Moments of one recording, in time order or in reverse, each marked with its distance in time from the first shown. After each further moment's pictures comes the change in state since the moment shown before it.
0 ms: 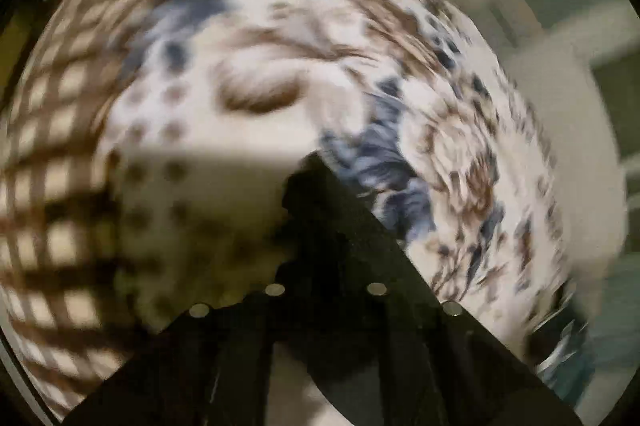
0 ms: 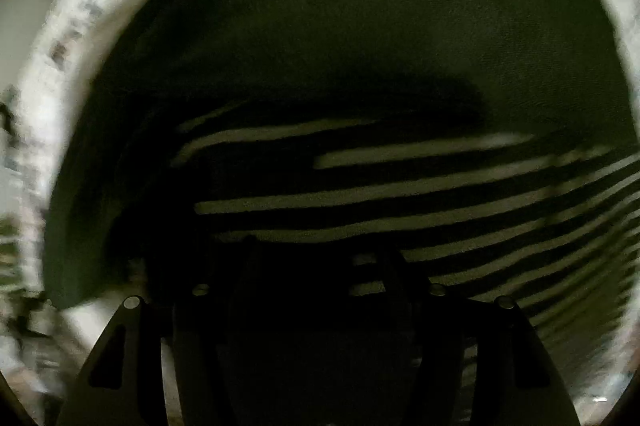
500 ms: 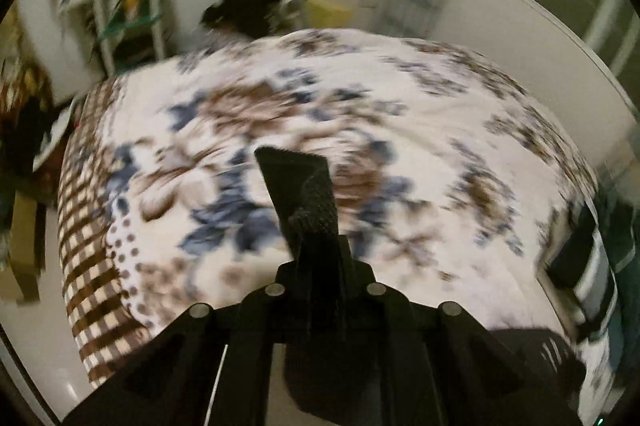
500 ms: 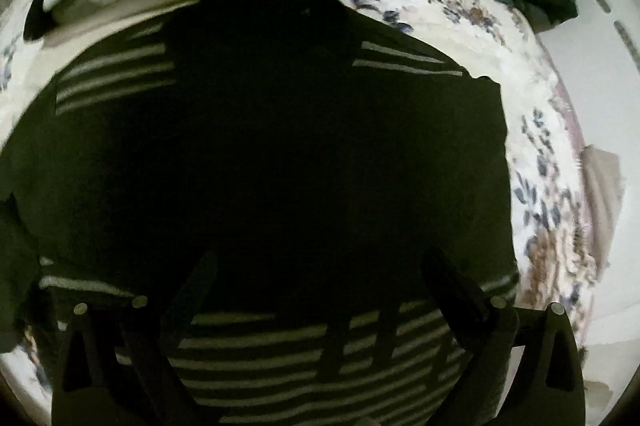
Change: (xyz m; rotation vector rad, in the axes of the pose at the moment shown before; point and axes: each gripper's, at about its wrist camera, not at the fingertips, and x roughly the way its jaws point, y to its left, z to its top) left arm -0.087 -0.160 -0.064 0.447 -0.203 0.076; right arm -0.028 -0.087 0.082 -0.019 -0.191 -0.246
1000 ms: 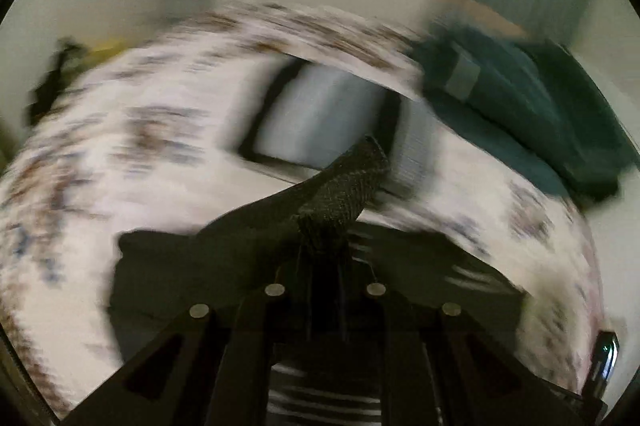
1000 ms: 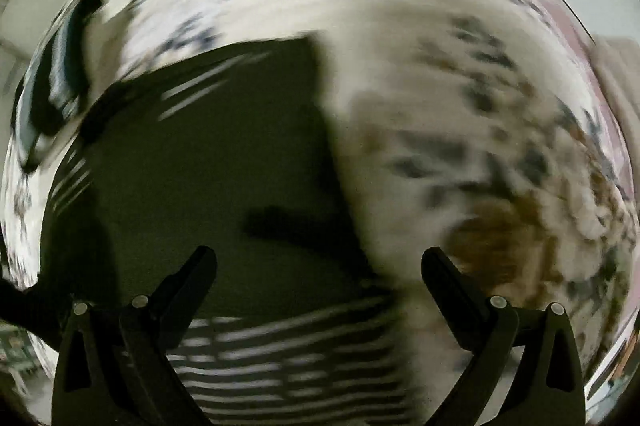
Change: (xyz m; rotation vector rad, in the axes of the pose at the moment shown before) left arm -0.091 -0.388 -0.205 0.560 0.120 -0.383; right arm 0.033 -0.251 -0.005 0.323 0.082 0.253
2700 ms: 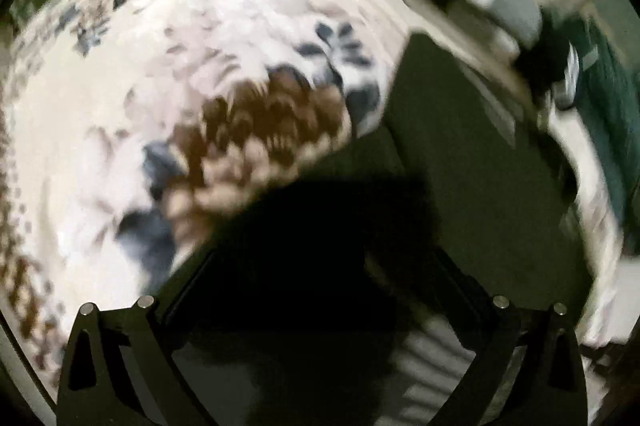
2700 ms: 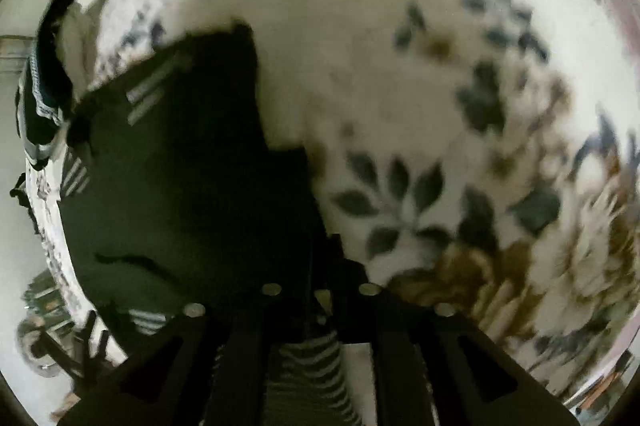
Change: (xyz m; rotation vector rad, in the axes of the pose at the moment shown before) left arm 0.040 0.160 -0.137 -0.483 0.241 0.139; right arm 0.039 -0.024 0.071 -0.055 0.244 0.144
